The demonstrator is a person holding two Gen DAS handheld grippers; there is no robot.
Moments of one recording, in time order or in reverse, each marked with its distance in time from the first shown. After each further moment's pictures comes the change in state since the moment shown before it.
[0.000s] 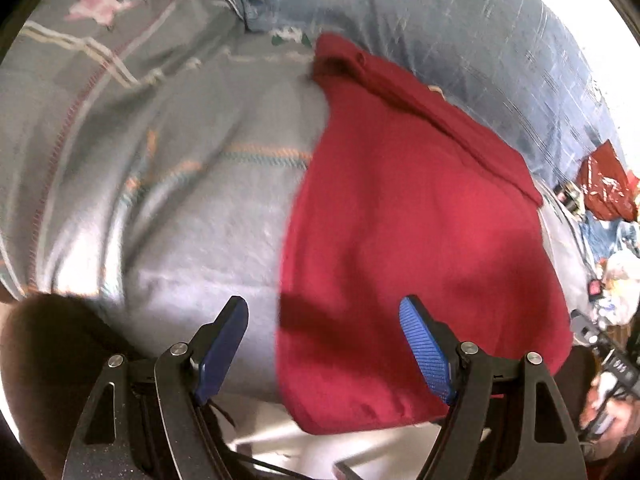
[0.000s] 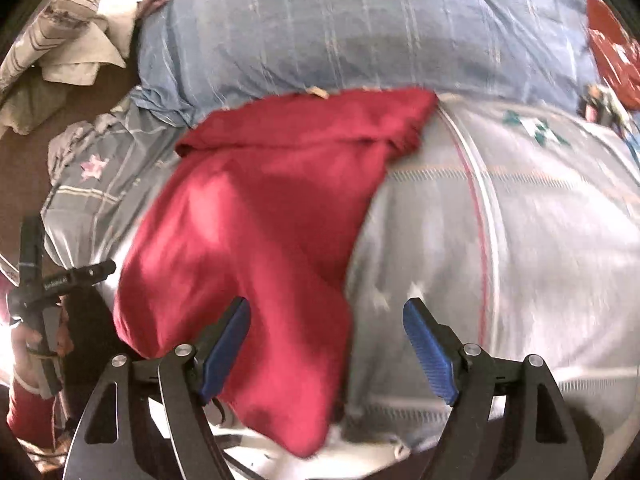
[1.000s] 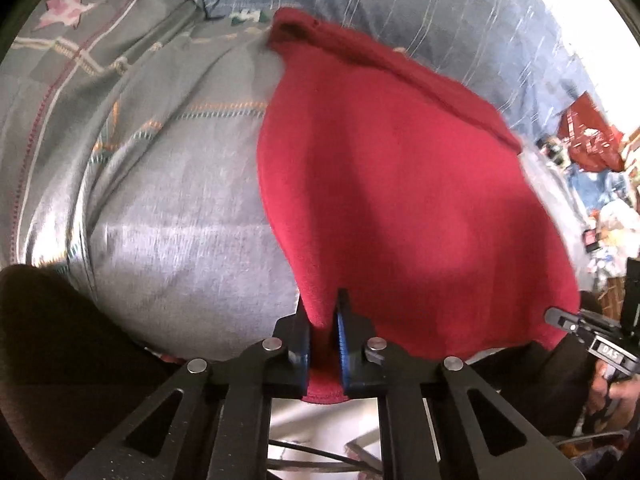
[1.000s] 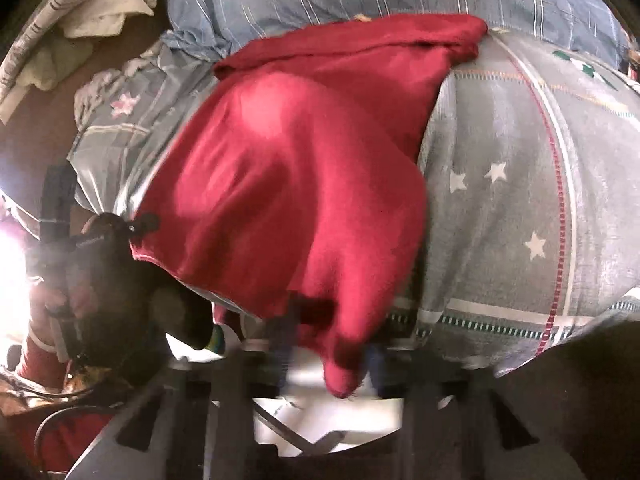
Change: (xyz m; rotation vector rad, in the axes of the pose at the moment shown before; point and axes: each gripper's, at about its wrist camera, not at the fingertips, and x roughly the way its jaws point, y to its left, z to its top) left arm 0.001 -0.014 -0.023 0.102 0.045 -0.045; right arm 0.017 0.024 -0.051 -0.039 0.162 0.155
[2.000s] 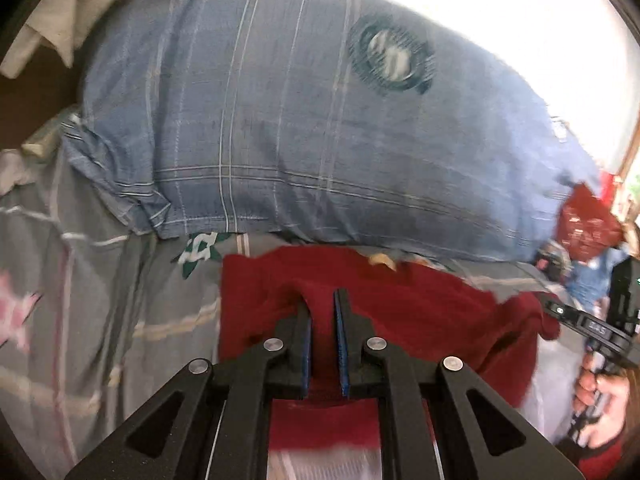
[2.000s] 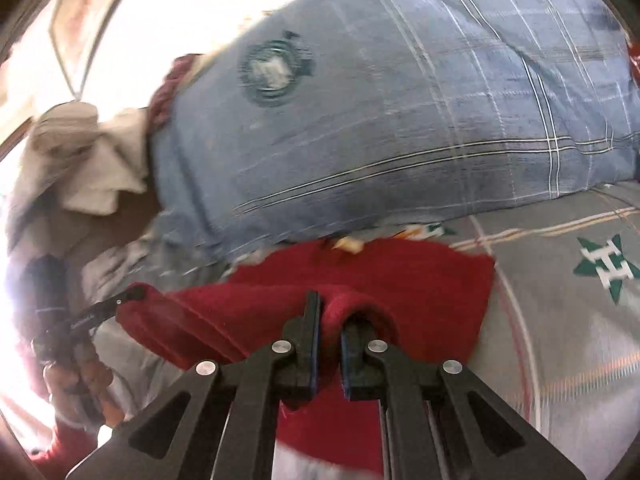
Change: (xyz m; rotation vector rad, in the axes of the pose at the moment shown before) left arm 0.022 -0.036 0.237 0.127 -0.306 0.039; right arm -0.025 -0.062 0.231 0.131 -0.439 0.070
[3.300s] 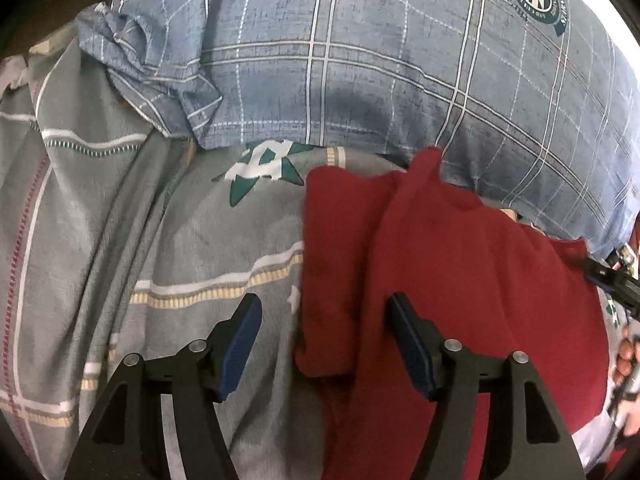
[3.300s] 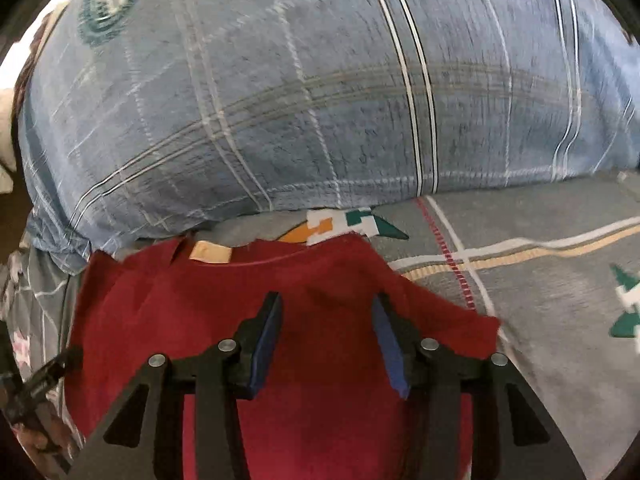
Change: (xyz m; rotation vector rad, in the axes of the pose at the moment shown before) left arm 0.109 0.058 -0.013 -0.113 0.167 0.168; right arm 0.141 -0.054 0.021 0.027 0.178 -0.312
